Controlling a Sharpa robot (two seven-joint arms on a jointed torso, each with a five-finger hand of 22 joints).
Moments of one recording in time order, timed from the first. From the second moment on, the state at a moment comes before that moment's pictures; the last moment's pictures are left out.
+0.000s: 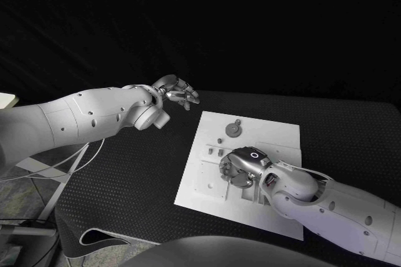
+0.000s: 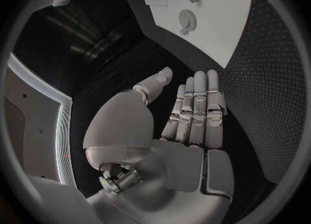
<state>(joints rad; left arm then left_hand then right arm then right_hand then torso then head) 1.28 -0.82 -0.13 1.27 -0.58 -0.30 0.06 1.15 -0.13 0.56 -0.21 0.06 0.82 0.20 0.28 0.50 1.12 0.14 0.07 0.36 0.97 0.04 0.75 0.49 0.02 1.08 -0.05 0.07 0.99 0.96 -0.57 -0.08 1.46 -1.80 -0.32 -0.07 1.22 -0.07 0.56 -0.30 0.05 1.05 0.10 0.32 0.54 1.32 0.03 0.18 0.16 1.31 -0.07 1.13 0.83 0.24 1.18 0.01 0.62 1.31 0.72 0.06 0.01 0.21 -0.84</state>
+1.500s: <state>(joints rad) 1.29 -0.82 -0.13 1.27 -0.58 -0.30 0.05 1.15 -0.13 0.56 -0.21 0.06 0.82 0.20 0.28 0.50 1.12 0.14 0.07 0.36 0.97 0.04 0.75 0.49 0.02 1.08 -0.05 0.07 0.99 0.96 -0.55 -0.09 1.44 -1.70 -0.32 -0.05 1.15 -0.15 0.54 -0.29 0.05 0.91 0.17 0.24 0.51 1.19 0.10 0.09 0.15 1.29 -0.02 1.15 0.82 0.23 1.17 0.02 0.62 1.31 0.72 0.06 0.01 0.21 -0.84</state>
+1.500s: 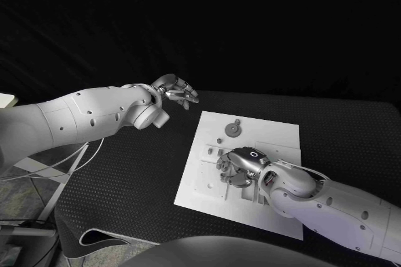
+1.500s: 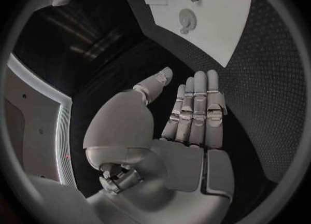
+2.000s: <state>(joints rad) 1.29 -0.83 -0.13 1.25 -0.58 -0.30 0.05 1.15 -0.13 0.56 -0.21 0.06 0.82 0.20 0.28 0.50 1.12 0.14 0.07 0.36 0.97 0.04 0.74 0.49 0.02 1.08 -0.05 0.07 0.99 1.05 -0.65 -0.08 1.52 -1.60 -0.37 0.00 1.12 -0.17 0.54 -0.28 0.05 0.91 0.17 0.24 0.51 1.19 0.10 0.08 0.16 1.29 -0.02 1.16 0.82 0.23 1.18 0.02 0.62 1.31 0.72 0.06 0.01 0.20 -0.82</state>
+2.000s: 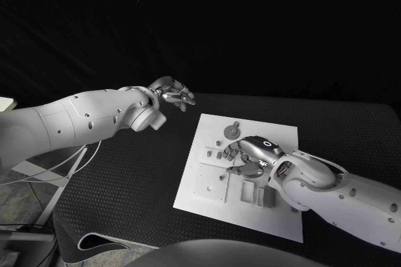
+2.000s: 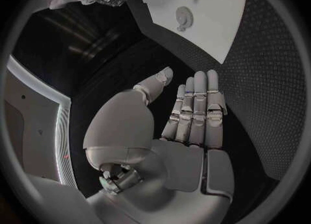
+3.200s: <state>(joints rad) 1.29 -0.82 -0.13 1.22 -0.57 -0.30 0.08 1.15 -0.13 0.56 -0.21 0.06 0.82 0.20 0.29 0.50 1.12 0.14 0.07 0.36 0.98 0.04 0.74 0.50 0.02 1.08 -0.05 0.07 0.99 1.14 -0.81 -0.08 1.49 -1.61 -0.19 -0.02 1.07 -0.23 0.55 -0.27 0.05 0.87 0.18 0.25 0.51 1.19 0.10 0.07 0.18 1.27 -0.02 1.16 0.80 0.23 1.16 0.03 0.61 1.31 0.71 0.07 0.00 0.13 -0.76</state>
